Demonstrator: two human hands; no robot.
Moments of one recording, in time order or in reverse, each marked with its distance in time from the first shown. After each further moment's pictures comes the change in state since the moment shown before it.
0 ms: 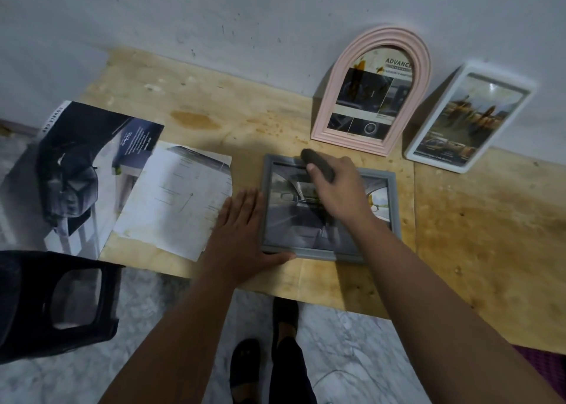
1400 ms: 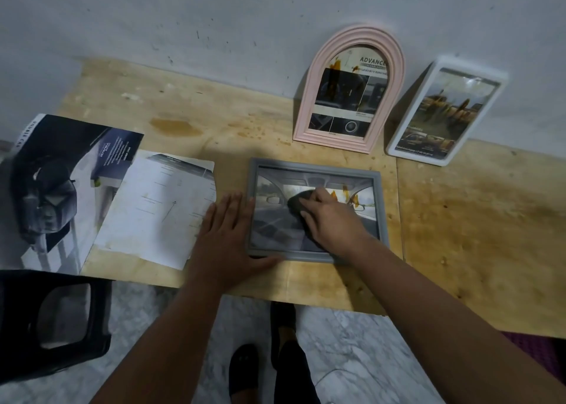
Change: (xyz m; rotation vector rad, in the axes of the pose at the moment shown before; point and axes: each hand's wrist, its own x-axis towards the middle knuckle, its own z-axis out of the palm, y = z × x) left_hand 0.000 0.001 0.000 0.051 0.030 0.025; right_hand -0.044 0.039 -0.005 -0.548 -0.260 -0.267
